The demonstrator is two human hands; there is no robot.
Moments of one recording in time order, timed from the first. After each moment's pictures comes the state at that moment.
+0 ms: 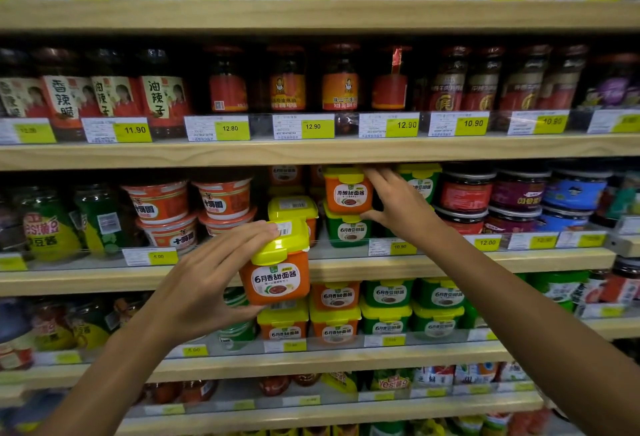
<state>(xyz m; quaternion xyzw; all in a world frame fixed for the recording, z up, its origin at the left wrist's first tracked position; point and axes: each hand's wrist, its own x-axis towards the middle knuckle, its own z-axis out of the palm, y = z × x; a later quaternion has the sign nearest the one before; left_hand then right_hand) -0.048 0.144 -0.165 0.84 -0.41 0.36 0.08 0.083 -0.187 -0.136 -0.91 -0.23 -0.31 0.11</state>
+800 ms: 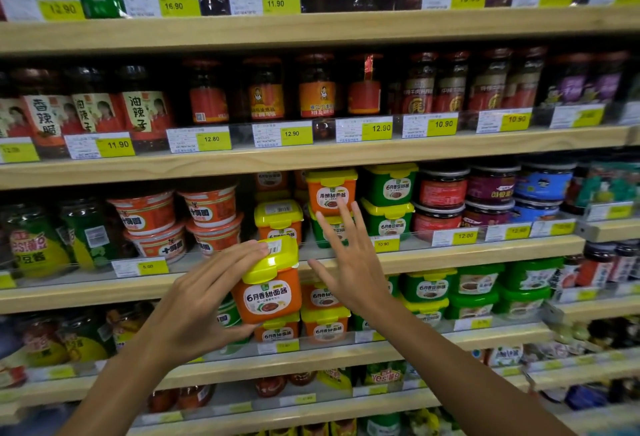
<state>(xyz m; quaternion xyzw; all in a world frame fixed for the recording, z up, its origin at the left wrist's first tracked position) -0.060 0.136 -0.177 0.84 -0.41 0.34 0.10 0.035 -0.132 -0.236 -0.87 -0.20 -0.41 0.16</state>
